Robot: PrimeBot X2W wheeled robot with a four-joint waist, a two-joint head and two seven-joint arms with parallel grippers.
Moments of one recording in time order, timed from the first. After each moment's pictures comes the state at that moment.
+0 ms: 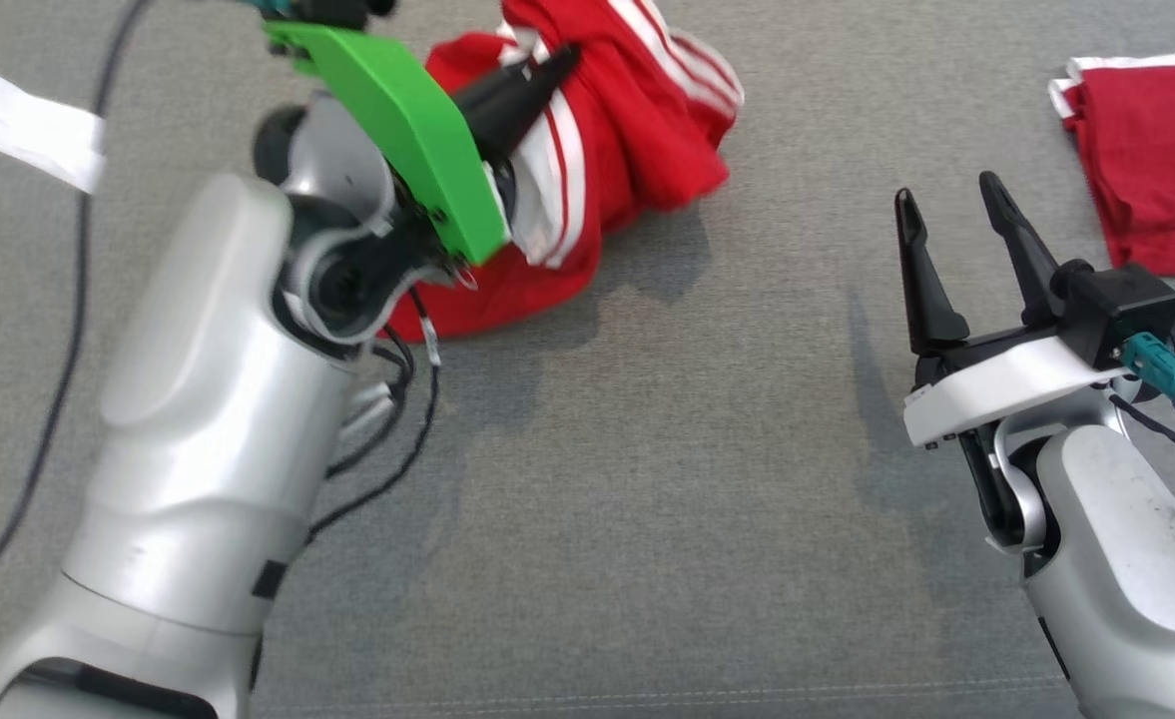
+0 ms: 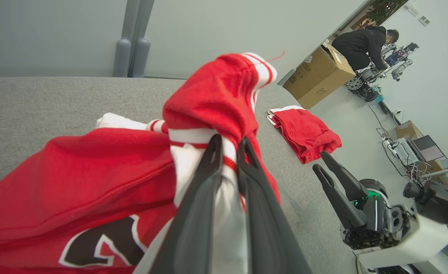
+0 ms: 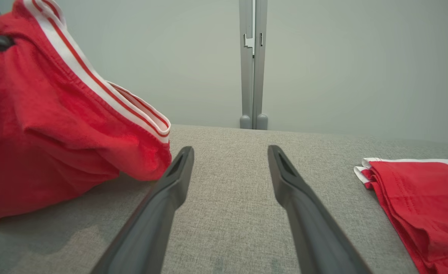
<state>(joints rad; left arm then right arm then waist) -0.93 0.07 -0.46 0.34 -1.00 -0.12 0.46 -0.33 -0.23 0.30 0.14 0.28 -0.08 -0.21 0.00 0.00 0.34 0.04</state>
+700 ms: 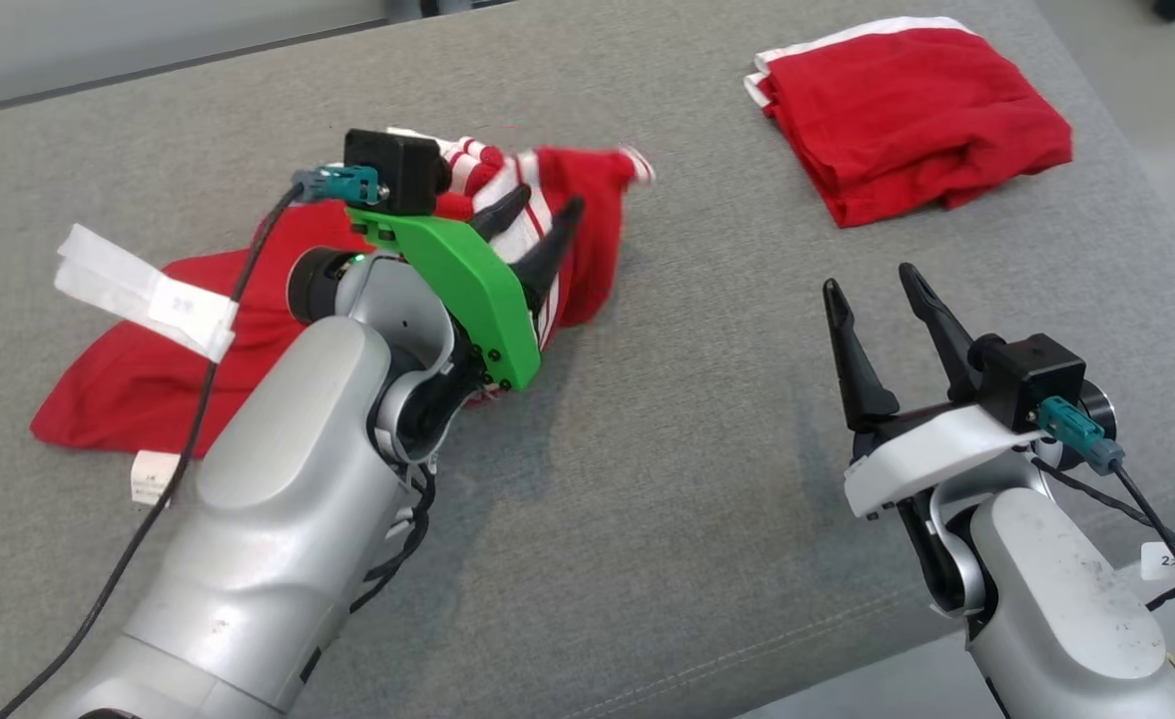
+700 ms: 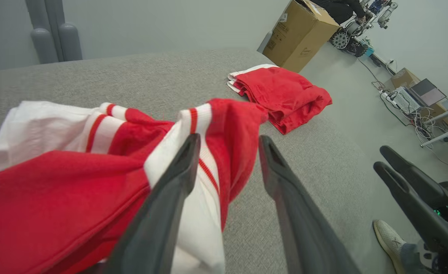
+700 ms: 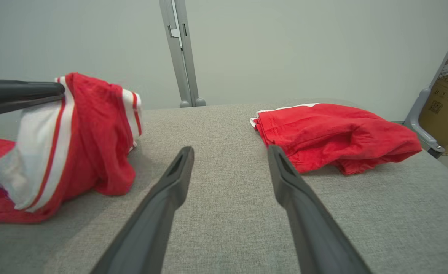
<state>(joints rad) -0.78 0.03 -0.63 0.51 -0.84 -0.06 0.18 -0.25 -0.15 0.36 0.21 0.29 -0.08 -0.24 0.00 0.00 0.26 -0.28</state>
